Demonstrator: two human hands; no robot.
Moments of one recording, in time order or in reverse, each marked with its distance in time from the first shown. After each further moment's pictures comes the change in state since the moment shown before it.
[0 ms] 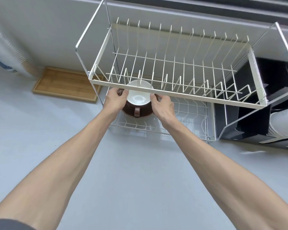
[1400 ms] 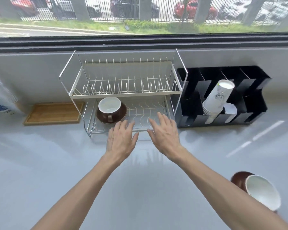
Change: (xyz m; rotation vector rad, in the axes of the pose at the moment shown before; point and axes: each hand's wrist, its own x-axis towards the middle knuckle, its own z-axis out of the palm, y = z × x) left_hand -0.218 -0.005 0.026 0.867 -0.067 0.757; right_hand -0.126 0.105 -0.109 -0.876 0.258 -0.549
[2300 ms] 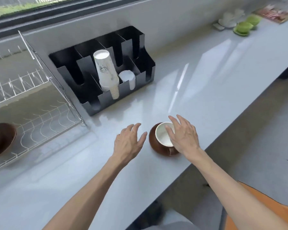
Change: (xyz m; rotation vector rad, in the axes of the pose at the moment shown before) left_hand -0.060 0.272 0.113 -0.208 -0.412 0.451; right_hand -0.264 0.238 -0.041 0.096 0.024 0.847
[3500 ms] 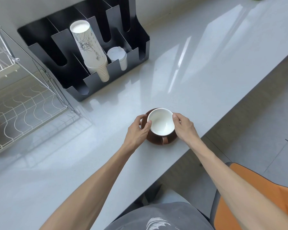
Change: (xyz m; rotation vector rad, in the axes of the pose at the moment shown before) left_hand 0.027 0.025 0.073 -0.830 -0.212 -0.324; right_hand 0.010 0.055 0.032 0.562 -0.217 0.302
